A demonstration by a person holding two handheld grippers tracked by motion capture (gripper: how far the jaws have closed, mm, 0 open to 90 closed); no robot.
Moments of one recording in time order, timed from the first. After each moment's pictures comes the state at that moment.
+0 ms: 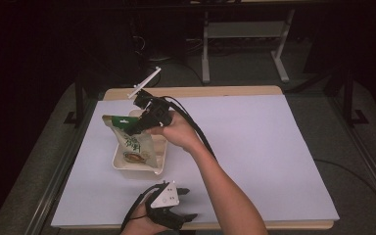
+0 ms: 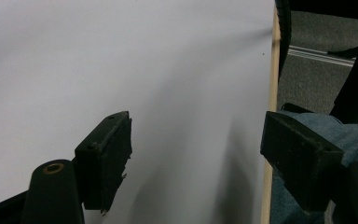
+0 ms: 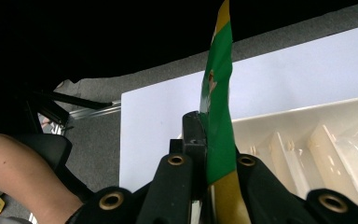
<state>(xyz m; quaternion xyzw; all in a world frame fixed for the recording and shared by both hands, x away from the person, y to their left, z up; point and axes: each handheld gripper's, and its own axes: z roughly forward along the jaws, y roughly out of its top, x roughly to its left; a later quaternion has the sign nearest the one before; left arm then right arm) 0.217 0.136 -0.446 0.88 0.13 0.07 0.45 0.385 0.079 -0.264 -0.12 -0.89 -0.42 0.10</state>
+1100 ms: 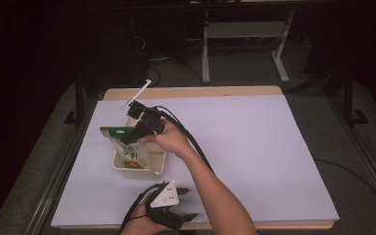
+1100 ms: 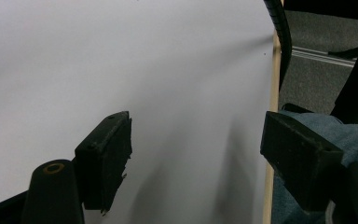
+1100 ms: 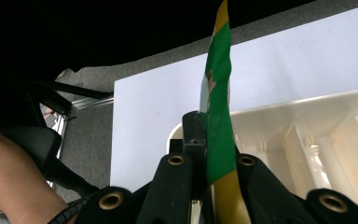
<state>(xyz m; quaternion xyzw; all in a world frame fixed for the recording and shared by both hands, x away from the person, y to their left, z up) 0.217 0.136 -0.446 0.88 0.13 0.07 0.45 0.390 0.104 -0.300 -0.12 -0.90 -0.40 0.12</state>
